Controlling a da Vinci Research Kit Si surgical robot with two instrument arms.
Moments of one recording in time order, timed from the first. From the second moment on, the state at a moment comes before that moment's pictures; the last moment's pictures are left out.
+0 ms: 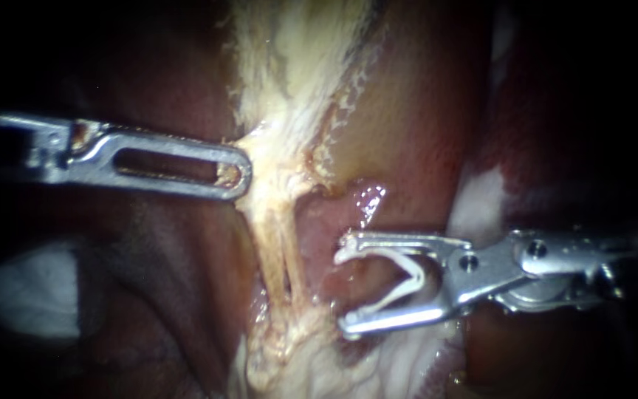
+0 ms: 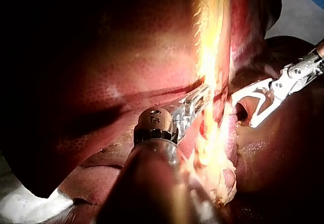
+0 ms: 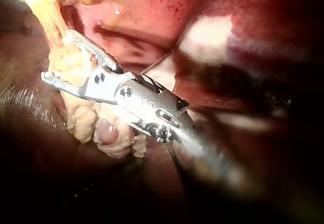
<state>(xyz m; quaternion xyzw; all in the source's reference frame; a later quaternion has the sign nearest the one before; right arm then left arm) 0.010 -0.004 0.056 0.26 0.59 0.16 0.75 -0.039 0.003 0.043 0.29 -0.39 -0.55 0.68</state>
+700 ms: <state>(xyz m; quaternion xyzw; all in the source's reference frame) 0.014 -0.006 0.061 0.28 0.58 0.16 0.74 -0.039 0.003 0.043 0.29 -0.39 -0.55 0.68</state>
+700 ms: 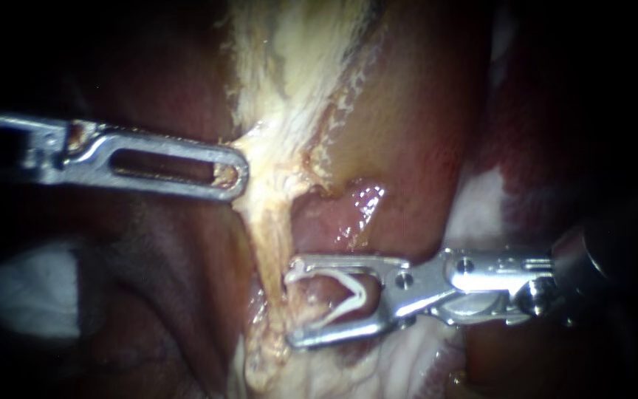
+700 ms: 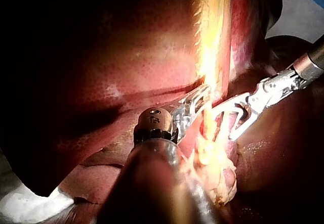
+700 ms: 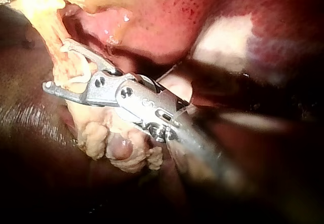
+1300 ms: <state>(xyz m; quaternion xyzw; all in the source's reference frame) 0.016 -0.006 0.062 0.29 0.58 0.16 0.74 -0.039 0.003 0.042 0.29 -0.39 -0.55 0.68</state>
